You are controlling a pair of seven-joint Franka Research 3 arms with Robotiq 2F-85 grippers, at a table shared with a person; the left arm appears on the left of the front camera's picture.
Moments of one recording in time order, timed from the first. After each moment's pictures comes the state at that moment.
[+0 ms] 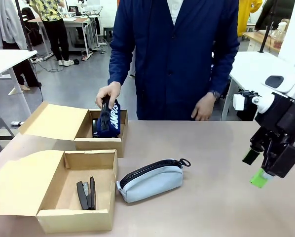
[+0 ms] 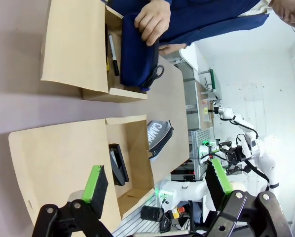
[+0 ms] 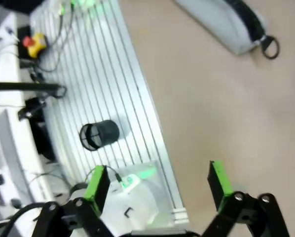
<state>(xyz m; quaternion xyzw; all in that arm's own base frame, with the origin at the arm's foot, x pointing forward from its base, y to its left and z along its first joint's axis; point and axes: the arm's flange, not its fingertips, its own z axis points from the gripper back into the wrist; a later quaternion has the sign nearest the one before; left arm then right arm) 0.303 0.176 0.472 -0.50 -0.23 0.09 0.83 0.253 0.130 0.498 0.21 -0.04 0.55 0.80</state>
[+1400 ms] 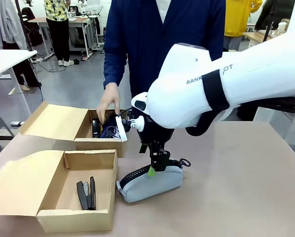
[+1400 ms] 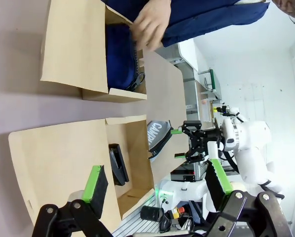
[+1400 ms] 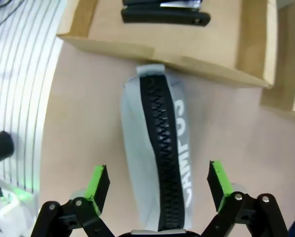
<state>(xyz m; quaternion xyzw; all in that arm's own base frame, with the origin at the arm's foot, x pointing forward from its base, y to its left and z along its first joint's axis) 0.303 0.176 0.472 -0.50 -0.23 0.09 0.83 0.352 0.379 0.399 0.09 -0.09 0.80 0.59</state>
